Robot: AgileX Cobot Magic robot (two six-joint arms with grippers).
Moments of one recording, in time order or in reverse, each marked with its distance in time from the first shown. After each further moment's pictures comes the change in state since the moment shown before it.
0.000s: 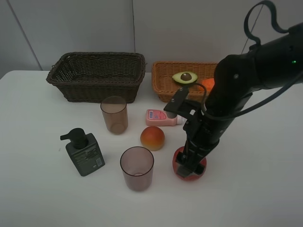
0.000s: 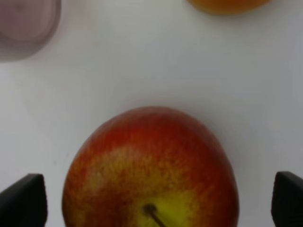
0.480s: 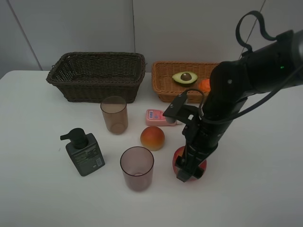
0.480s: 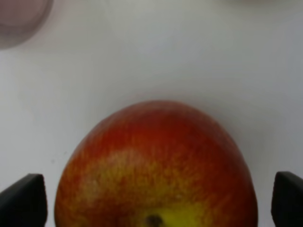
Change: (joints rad) left arm 0.000 0.000 0.000 0.000 0.000 0.000; right arm 0.000 0.043 0.000 0.007 0.000 0.000
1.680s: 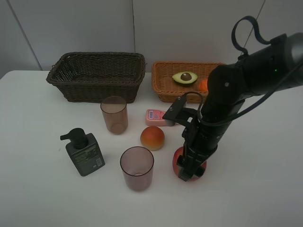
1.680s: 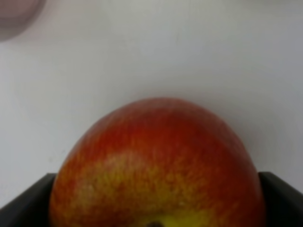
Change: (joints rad) left arm 0.000 0.000 0.000 0.000 0.000 0.000; right arm 0.000 0.021 0.000 0.000 -0.001 0.000
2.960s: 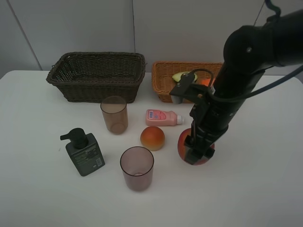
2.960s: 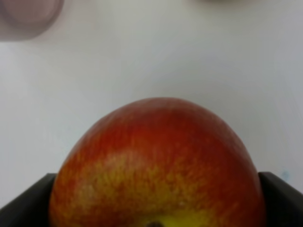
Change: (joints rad) left arm 0.000 0.000 0.000 0.000 0.000 0.000; right arm -0.033 -0.126 -0.076 -0.030 0.160 0.000
